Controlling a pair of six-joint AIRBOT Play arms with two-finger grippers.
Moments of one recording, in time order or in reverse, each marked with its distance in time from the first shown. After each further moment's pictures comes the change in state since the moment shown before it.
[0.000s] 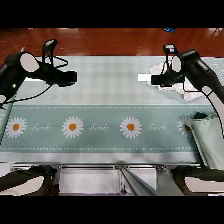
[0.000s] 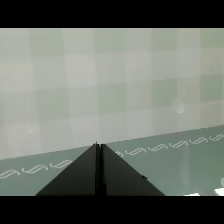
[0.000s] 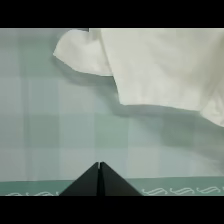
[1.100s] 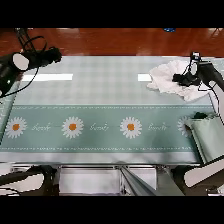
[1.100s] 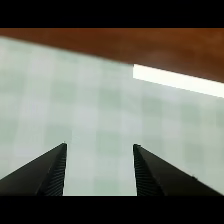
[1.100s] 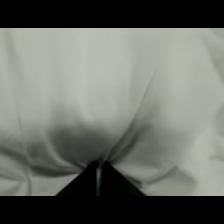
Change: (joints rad) left arm 0.165 -0.070 0.016 0.003 0.454 0.010; right arm -0.368 -0.301 0.092 0.023 -0.274 -0.059
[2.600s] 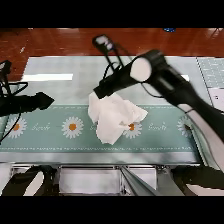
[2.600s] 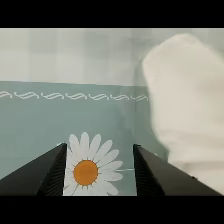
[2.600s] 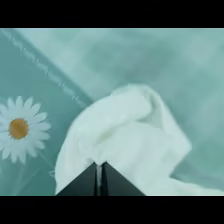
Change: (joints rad) left arm 0.145 0.658 -0.483 -0.184 -0.534 0.203; right arm 0.822 0.311 0.075 0.464 0.155 -0.309
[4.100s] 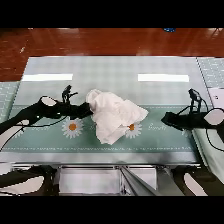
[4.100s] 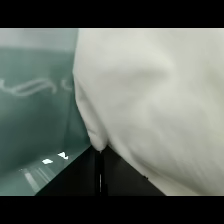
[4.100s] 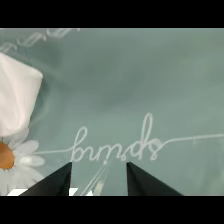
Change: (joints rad) left arm -0.316 -0.656 -0.089 -0.556 0.343 0.186; right arm -0.745 0.640 -1.032 0.098 -0.038 0.154
